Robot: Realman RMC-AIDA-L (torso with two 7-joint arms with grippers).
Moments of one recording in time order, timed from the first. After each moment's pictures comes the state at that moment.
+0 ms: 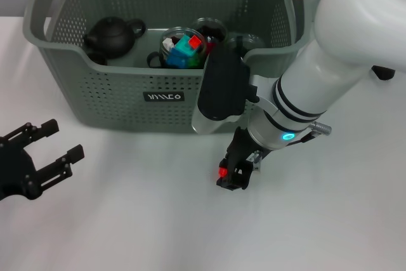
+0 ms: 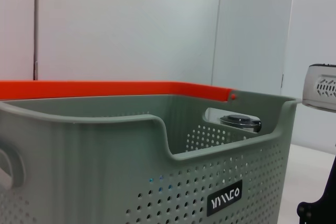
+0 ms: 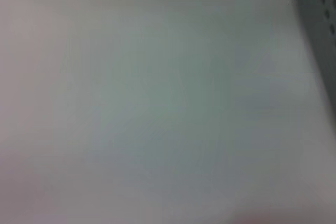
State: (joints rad) left arm -0.28 -2.15 0.04 0.70 2.17 1.79 -0.94; right arm 1.05 2.12 -1.89 -0.67 -2.24 -1.09 2.26
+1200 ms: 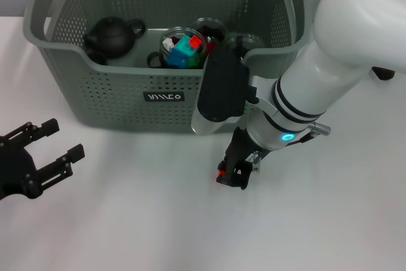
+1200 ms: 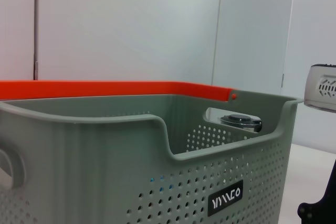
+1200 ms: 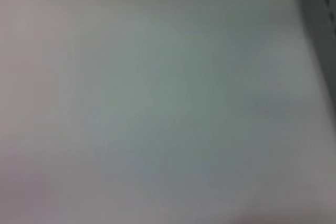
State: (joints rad) left arm -0.28 -2.15 0.04 0.70 2.17 1.78 -0.94; right arm 1.05 2.12 -1.89 -0.67 -2.23 -1.08 2.25
